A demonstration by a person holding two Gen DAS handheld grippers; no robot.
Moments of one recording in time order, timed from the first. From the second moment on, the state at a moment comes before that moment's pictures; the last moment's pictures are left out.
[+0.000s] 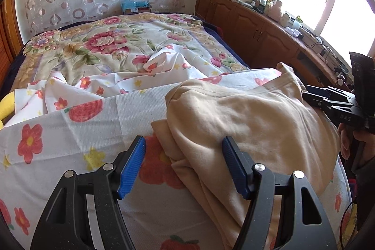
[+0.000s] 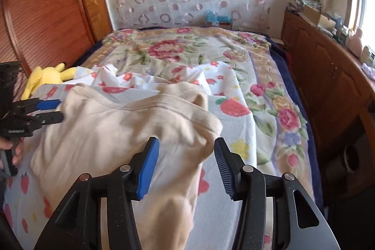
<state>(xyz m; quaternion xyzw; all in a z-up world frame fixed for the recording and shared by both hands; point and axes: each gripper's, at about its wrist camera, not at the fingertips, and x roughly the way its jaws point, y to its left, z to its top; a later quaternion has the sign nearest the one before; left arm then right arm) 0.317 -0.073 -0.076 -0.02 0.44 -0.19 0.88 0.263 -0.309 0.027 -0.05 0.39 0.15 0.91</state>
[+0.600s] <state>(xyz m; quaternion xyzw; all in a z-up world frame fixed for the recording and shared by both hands) 0.318 -0.078 -0.078 -0.06 0.45 -0.24 0.86 0.301 -0.304 0.016 -0.05 0.43 0.22 0.87</state>
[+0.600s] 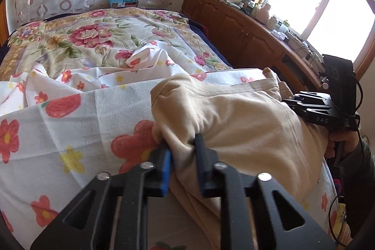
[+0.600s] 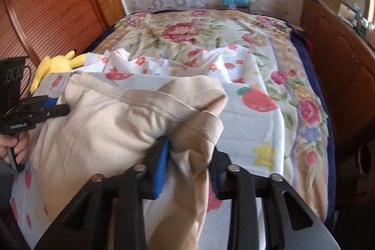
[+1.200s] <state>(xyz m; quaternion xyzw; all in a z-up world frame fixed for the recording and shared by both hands) 0.211 -0.007 0.025 -0.08 0.29 -0.22 0.93 0.242 -0.264 0.098 -0.07 0.25 0.24 0.94</state>
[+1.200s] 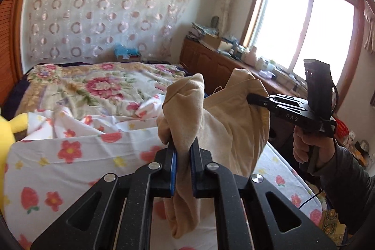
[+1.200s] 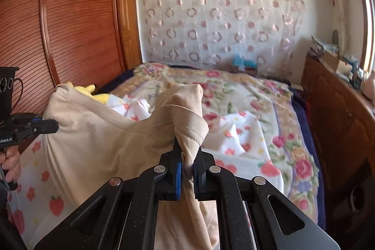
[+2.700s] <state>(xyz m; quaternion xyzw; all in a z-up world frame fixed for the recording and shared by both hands) 0.102 0.221 -0.054 -0.12 0.29 0.10 0.94 0.394 0.044 0.073 -0.19 0.27 0.40 0.85</state>
